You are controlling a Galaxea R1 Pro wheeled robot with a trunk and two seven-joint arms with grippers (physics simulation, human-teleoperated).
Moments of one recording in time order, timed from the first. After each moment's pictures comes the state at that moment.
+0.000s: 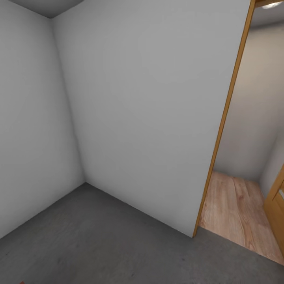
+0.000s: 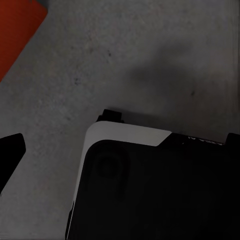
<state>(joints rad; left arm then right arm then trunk) -0.23 -0.01 0.11 0.00 0.10 -0.04 0.08 -0.14 -0.04 0.23 0.03 -0.17 -0.14 -0.01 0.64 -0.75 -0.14</state>
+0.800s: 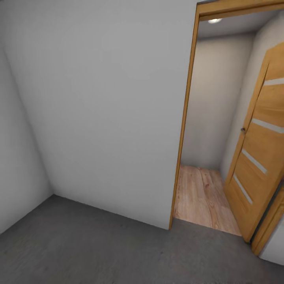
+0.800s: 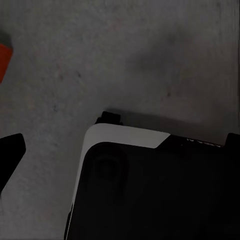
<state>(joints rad) -0.23 -0.01 0.11 0.00 0.10 -0.04 0.07 -0.14 -0.04 0.23 0.03 -0.17 -0.14 -0.01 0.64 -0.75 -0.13</state>
